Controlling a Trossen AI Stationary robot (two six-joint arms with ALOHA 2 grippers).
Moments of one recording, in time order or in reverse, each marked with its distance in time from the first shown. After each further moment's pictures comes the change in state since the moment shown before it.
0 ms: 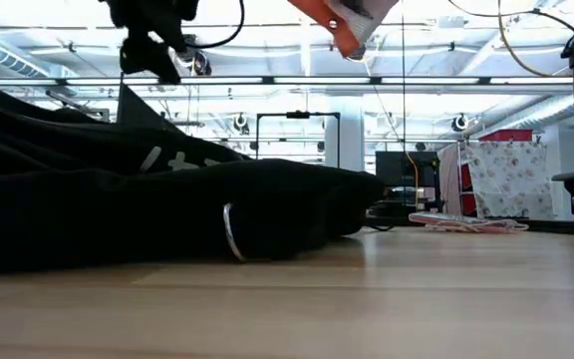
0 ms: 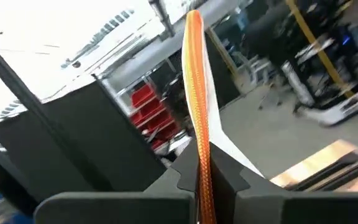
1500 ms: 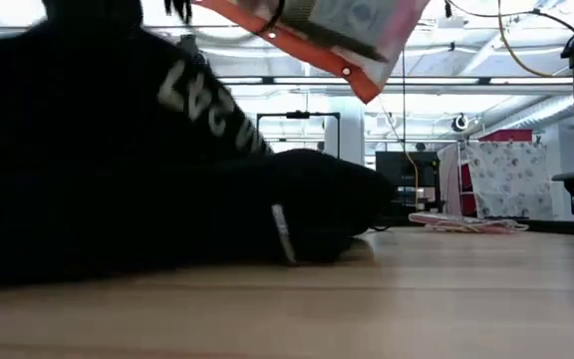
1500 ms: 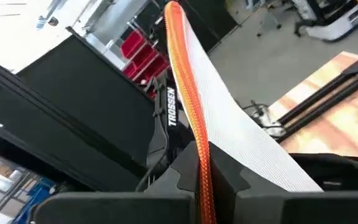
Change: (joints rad) left arm -0.499 0.401 0.105 0.193 0.061 -0.221; right arm 0.000 0.108 0.000 -0.136 -0.175 0.151
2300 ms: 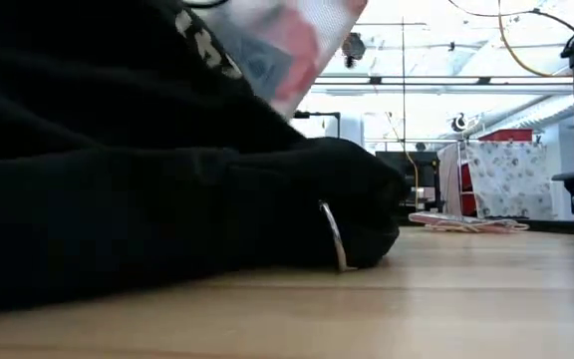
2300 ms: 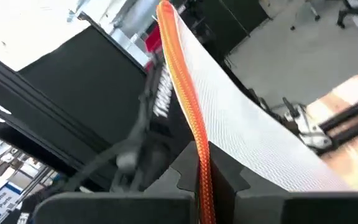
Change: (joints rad) left arm -0.055 -0.082 0.002 0.072 -0.037 -0.254; right arm 0.046 0.335 0.000 0.412 -0.048 0.028
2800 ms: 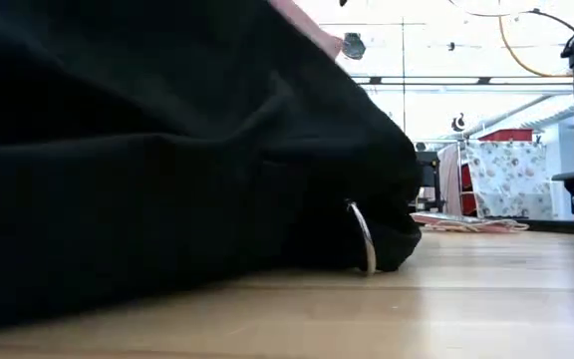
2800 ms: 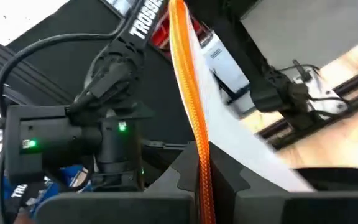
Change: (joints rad) left arm -0.031 -0.161 0.000 0.028 -0.011 -0.052; right arm 0.003 0.119 -0.001 0.060 -0.112 0.006
